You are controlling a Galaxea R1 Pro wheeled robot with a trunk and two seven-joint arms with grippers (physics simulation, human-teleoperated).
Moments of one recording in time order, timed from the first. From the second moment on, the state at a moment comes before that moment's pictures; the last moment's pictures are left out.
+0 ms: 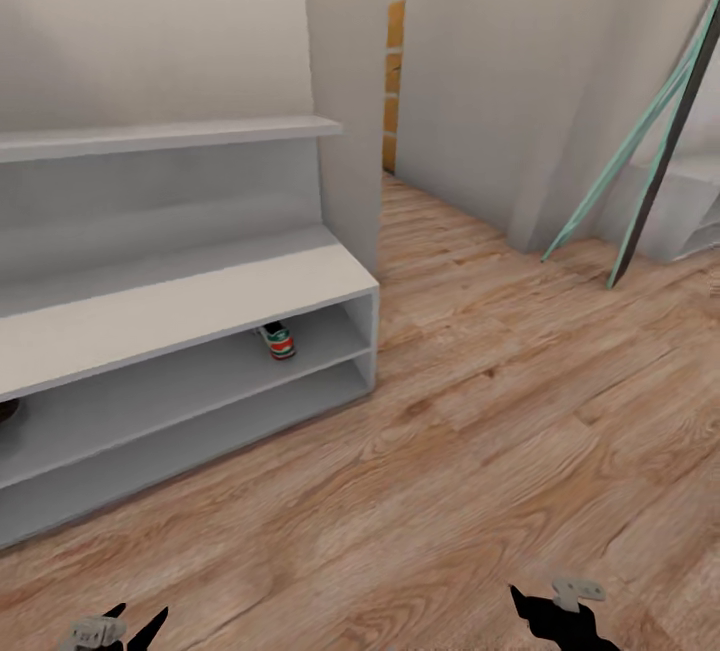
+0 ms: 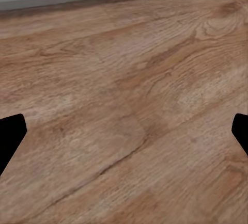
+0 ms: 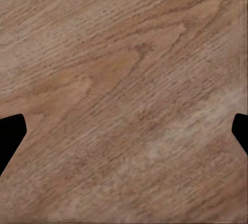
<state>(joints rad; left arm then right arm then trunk) -0.25 0.32 0.45 -0.29 0.12 -0.46 -0.87 -0.43 -0.15 -0.42 -0.19 0.19 -0.25 0.21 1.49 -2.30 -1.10</state>
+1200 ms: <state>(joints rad) -0.25 0.24 0.44 -0.28 0.10 -0.47 -0.64 -0.42 -0.15 -0.42 -0.19 0.19 -0.29 0.22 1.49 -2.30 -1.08</state>
